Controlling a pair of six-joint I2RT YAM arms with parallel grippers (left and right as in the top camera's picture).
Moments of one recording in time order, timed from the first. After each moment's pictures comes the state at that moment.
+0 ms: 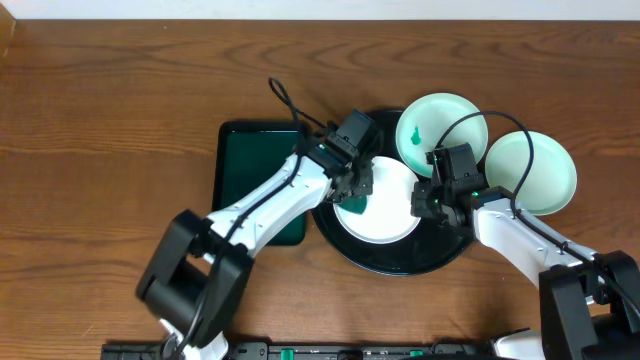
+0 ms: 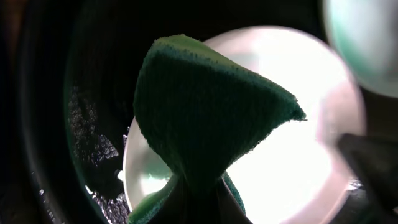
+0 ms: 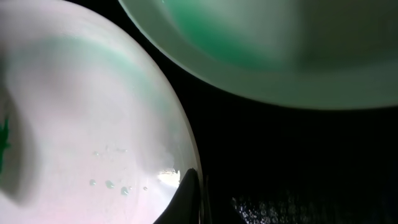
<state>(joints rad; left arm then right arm) -0.66 1.85 1.29 -0.66 0.08 -0.67 0.29 1.59 0.72 -0.27 -0.09 0.36</state>
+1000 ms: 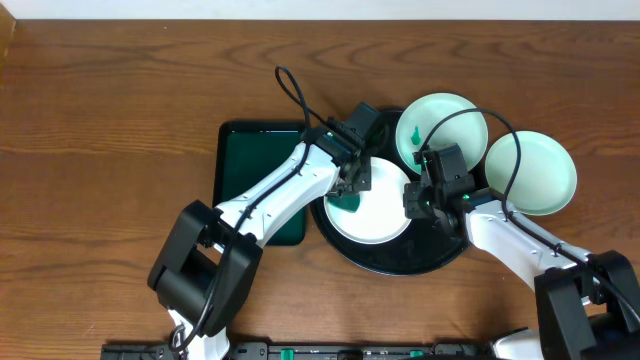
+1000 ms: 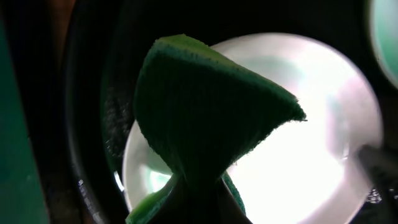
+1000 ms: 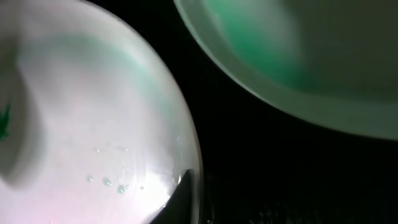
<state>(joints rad) -0.66 1.90 1.40 -0.82 0.00 -0.66 0.34 1.59 0.72 -0.23 -0.07 0.30</state>
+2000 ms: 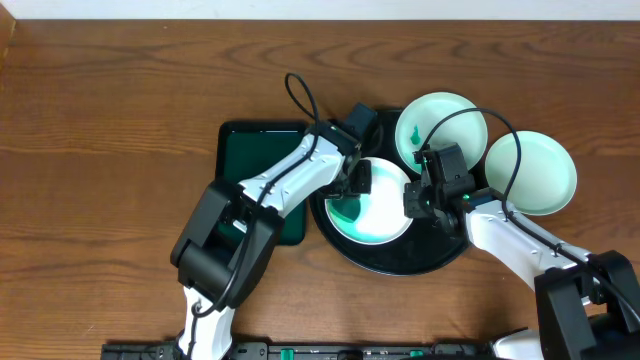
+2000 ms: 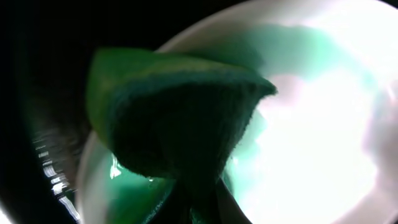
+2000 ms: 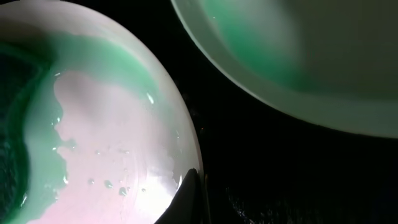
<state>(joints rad) -0.63 2.05 1.44 -0.81 0.18 -0.59 0.34 1.59 0.72 -0.23 -0.06 0.30</state>
